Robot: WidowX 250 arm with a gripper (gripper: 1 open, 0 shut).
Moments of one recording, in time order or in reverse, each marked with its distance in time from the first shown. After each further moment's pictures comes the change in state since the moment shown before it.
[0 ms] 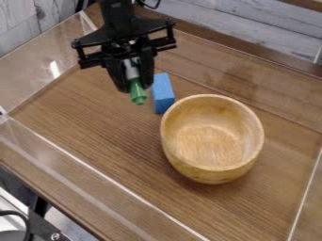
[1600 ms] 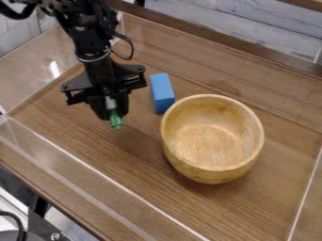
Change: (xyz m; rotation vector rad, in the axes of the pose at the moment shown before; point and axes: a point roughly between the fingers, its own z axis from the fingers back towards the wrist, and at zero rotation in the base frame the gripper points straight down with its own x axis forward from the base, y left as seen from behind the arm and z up) arm 0.038 0.041 -0.070 0.026 -0.145 0.035
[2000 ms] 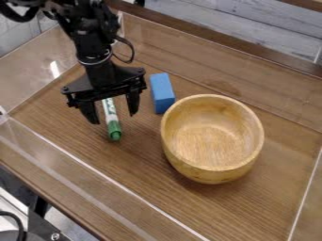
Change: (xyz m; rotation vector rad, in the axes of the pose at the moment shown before) arm 0.000 -0.001 -0.003 0.007 0.001 -0.001
